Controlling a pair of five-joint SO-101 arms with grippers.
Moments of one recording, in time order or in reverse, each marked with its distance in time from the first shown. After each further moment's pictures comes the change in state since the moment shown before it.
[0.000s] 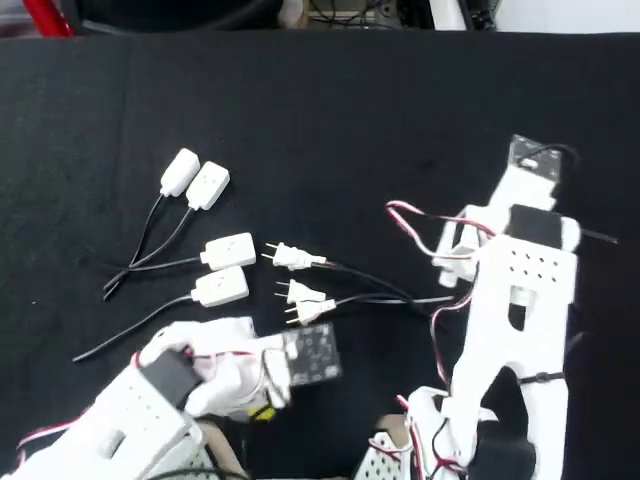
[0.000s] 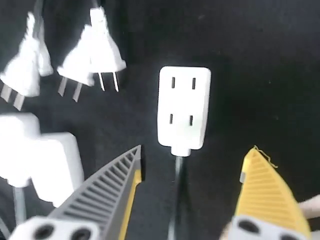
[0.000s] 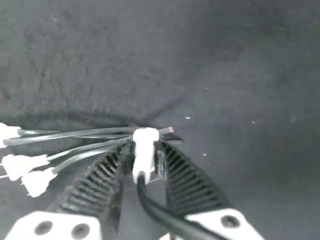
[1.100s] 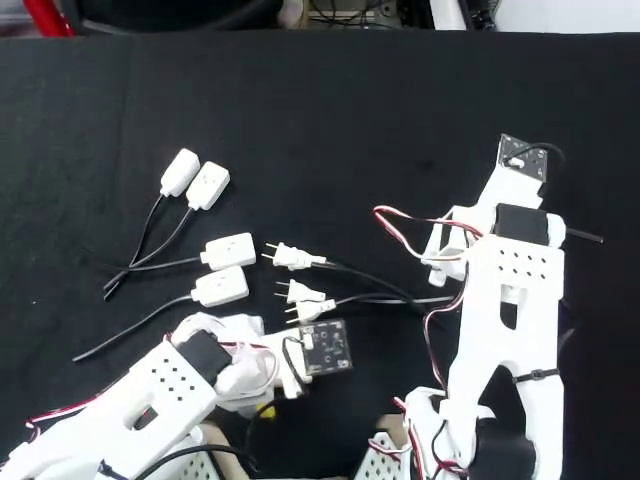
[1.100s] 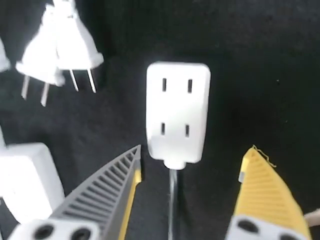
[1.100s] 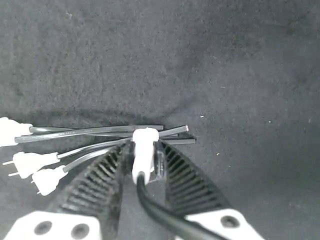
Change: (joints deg) left arm 0.5 15.1 0.4 -11.7 0.3; right arm -2.4 0.0 0.5 -0.1 -3.2
